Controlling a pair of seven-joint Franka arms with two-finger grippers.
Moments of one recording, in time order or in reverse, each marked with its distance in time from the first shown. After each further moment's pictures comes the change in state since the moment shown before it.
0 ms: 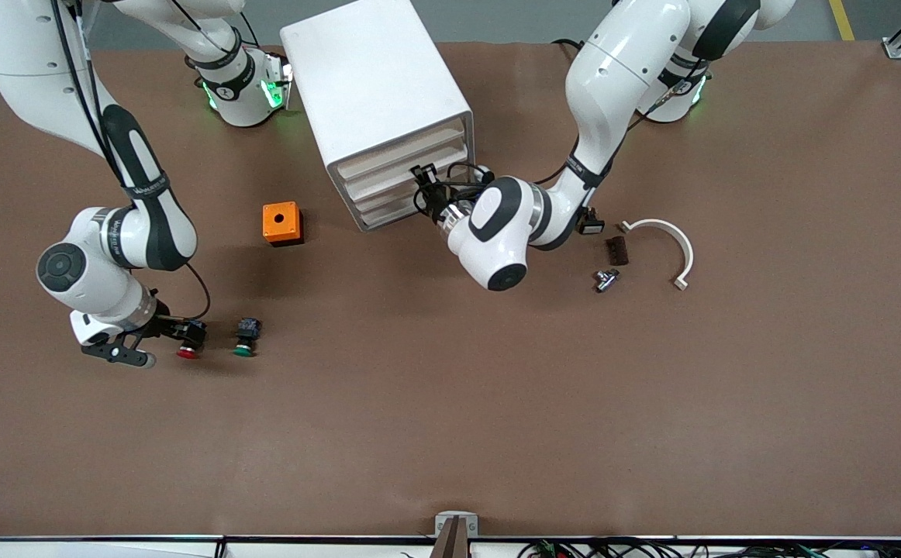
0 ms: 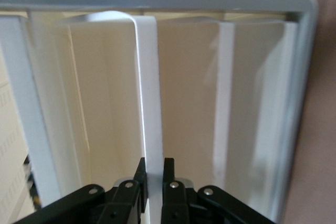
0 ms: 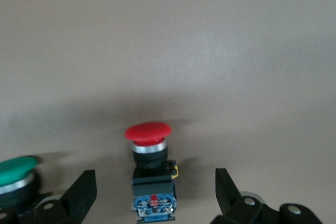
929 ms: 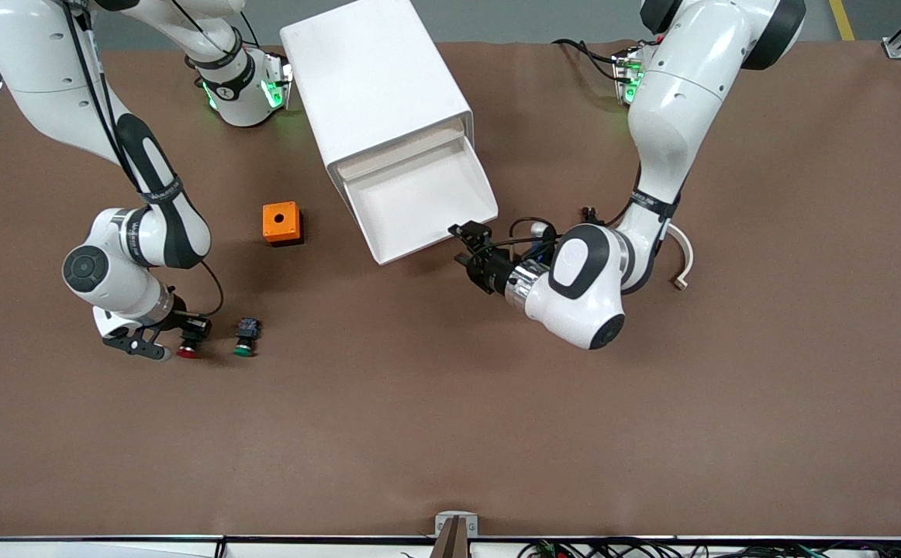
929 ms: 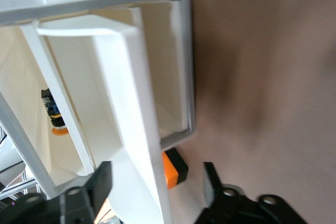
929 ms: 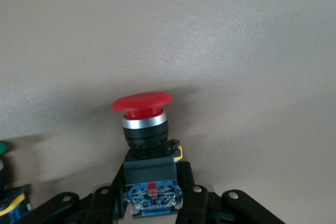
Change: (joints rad) left arm 0.176 0.001 0.079 0.105 0.009 0.005 0.172; right arm 0.013 0.020 0.009 -0.036 0.010 0.009 0.063
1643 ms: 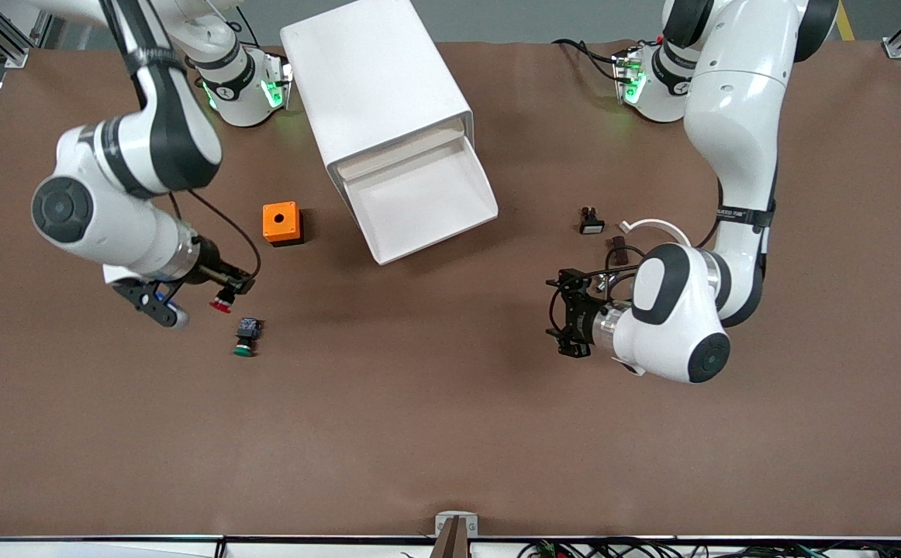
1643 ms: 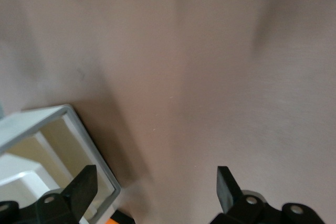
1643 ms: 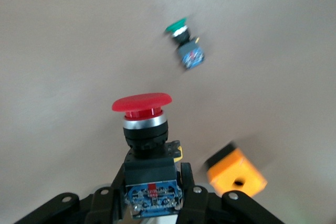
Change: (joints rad) left arm 0.057 -0.029 0.158 0.124 0.376 -0.004 0.431; right arm 0.266 -0.344 0.039 0.239 0.135 -0.695 0.596
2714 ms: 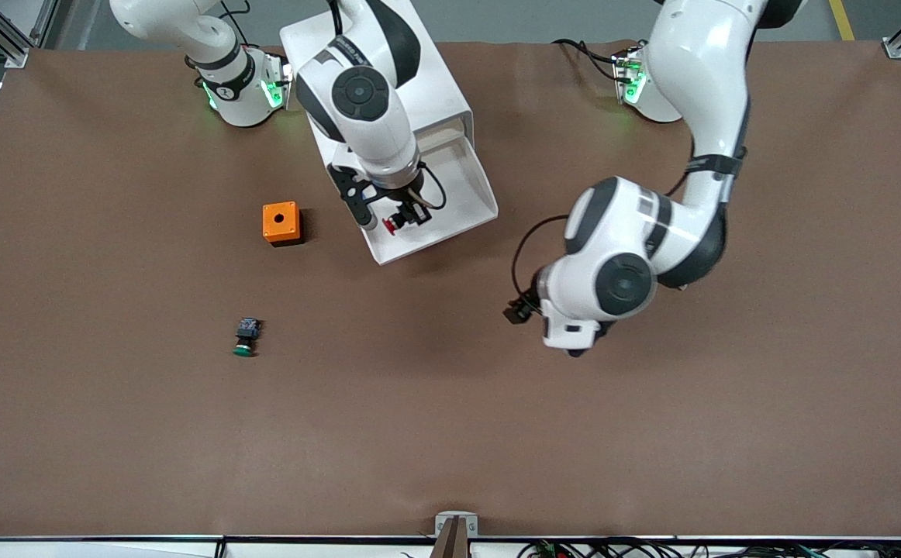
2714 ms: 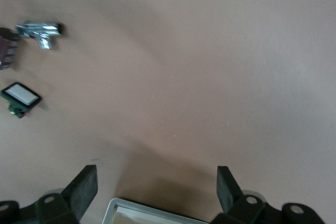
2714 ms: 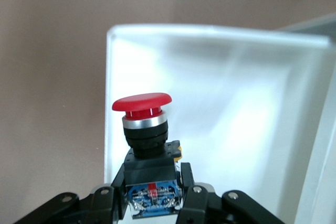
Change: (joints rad) left arm -0.231 -0.103 0.011 -0.041 0.266 0.089 0.654; right arm 0.531 0.079 0.004 -0.040 0.003 0.230 0.971
